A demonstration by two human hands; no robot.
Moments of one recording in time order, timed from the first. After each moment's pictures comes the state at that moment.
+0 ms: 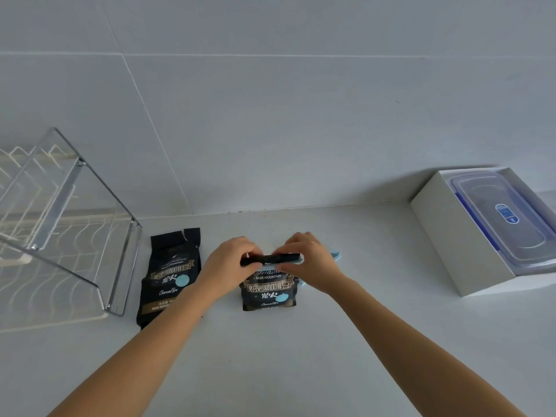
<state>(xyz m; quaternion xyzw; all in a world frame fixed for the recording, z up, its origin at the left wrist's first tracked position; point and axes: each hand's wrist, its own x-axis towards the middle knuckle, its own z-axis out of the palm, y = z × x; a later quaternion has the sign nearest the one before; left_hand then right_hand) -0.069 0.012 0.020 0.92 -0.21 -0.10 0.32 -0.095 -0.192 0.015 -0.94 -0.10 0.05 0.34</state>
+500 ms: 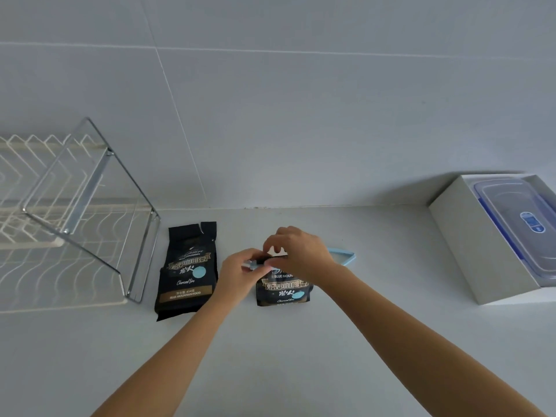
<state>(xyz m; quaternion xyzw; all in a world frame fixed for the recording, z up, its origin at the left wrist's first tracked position) -0.096 0.024 -0.011 0.83 -0.06 -0.08 0.54 -0.077 -0.142 0.036 -0.96 -0.18 0.06 0.21</state>
